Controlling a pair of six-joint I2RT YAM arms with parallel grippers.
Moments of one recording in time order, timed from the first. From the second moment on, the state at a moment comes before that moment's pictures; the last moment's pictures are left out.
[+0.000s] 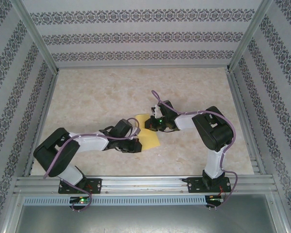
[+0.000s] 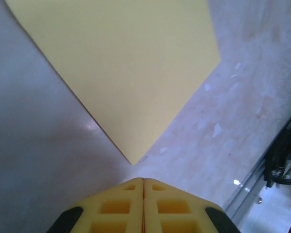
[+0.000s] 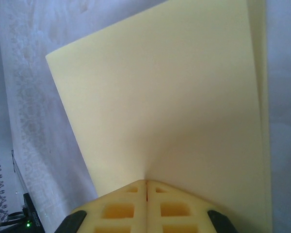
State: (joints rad) left arm -0.68 1.52 0.61 -0.06 0.52 -0.69; right arm 0.51 1.91 0.88 0.14 -0.63 0.73
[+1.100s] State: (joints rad) left arm -0.53 1.82 0.88 -0.08 0.55 -0.62; right arm 0.52 1.90 0.85 0.19 -0.61 0.76
